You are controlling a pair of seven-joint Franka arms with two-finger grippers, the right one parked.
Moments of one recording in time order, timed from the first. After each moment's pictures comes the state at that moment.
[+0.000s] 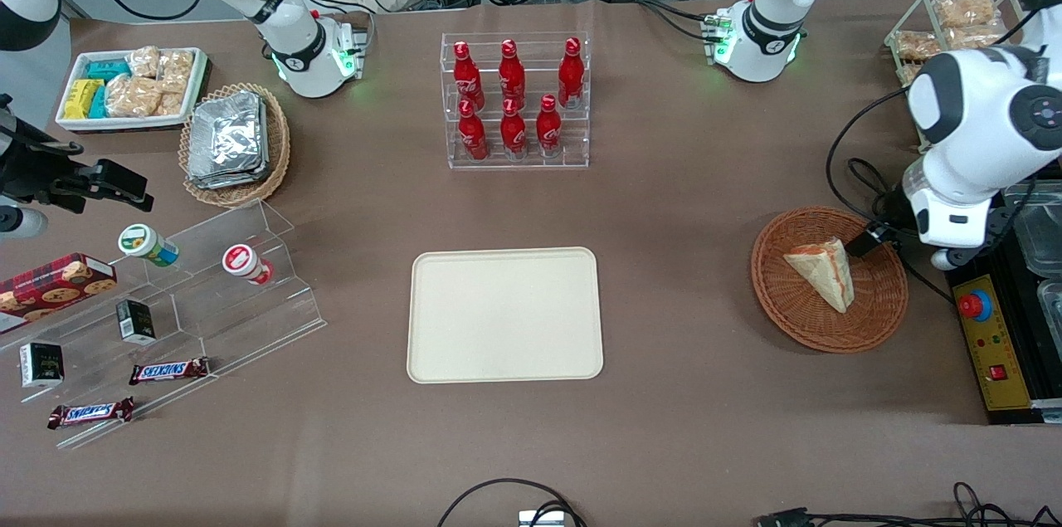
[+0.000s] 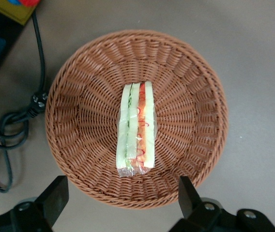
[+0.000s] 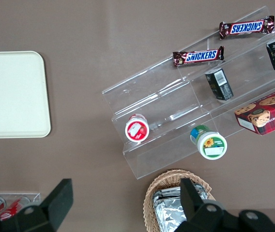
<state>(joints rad) 0.01 0.03 0.03 -2.22 0.02 2.26 -0.63</state>
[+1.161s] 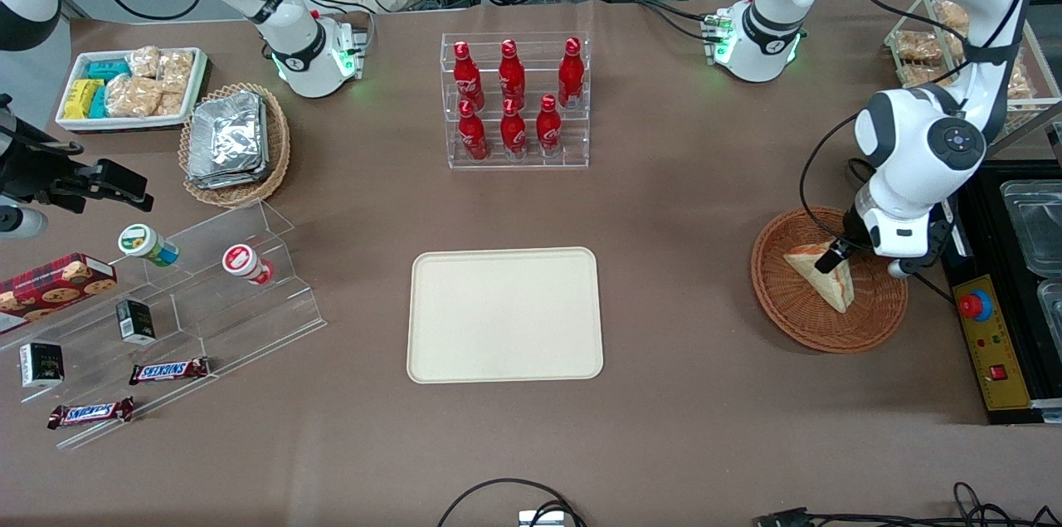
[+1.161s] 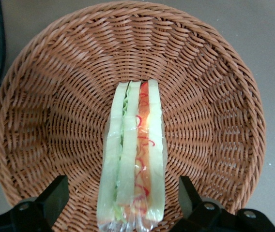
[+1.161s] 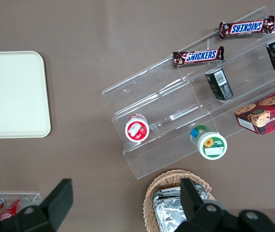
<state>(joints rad) 0.01 0.17 0.03 -2.37 0.02 2.64 -0.69</state>
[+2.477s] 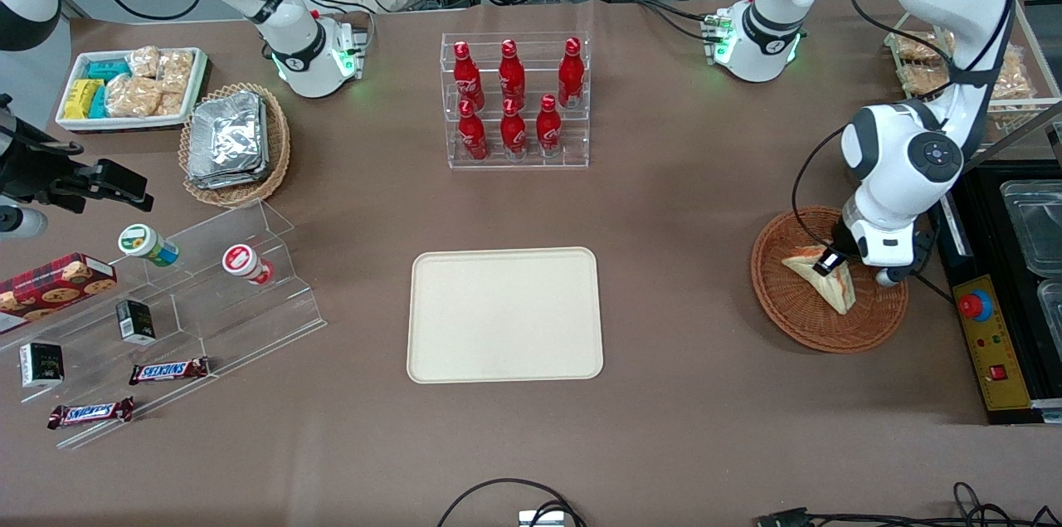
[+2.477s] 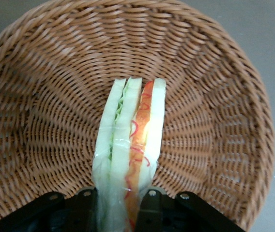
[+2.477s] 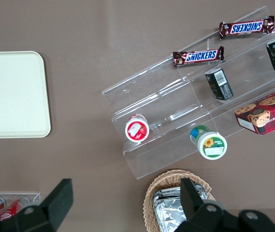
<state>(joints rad) 0.00 0.23 0.02 -2.36 0.03 2.72 -0.71</state>
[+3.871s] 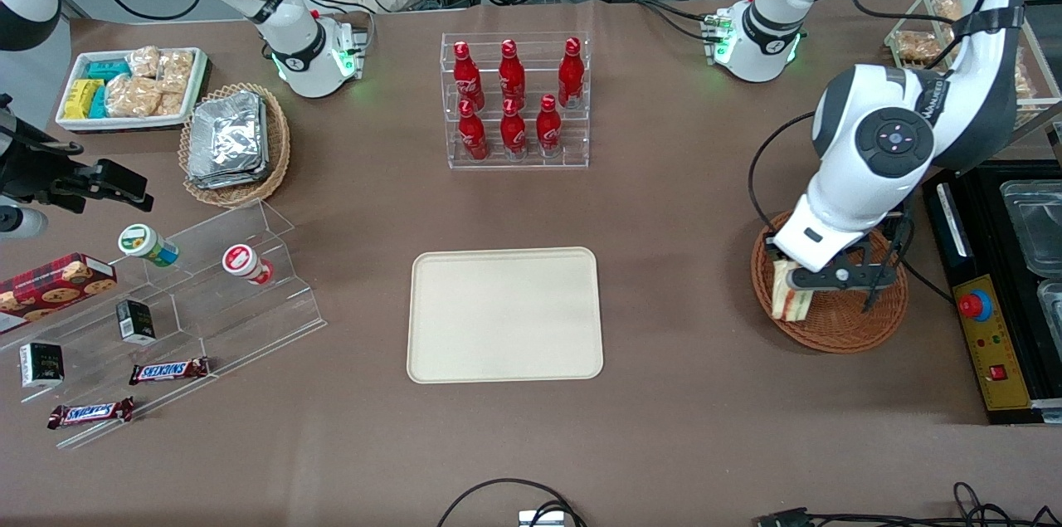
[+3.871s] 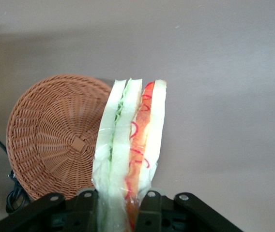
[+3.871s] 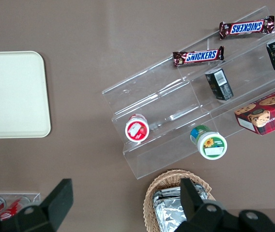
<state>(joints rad) -0.26 0.19 0.00 -1.84 0.16 2.01 -0.29</state>
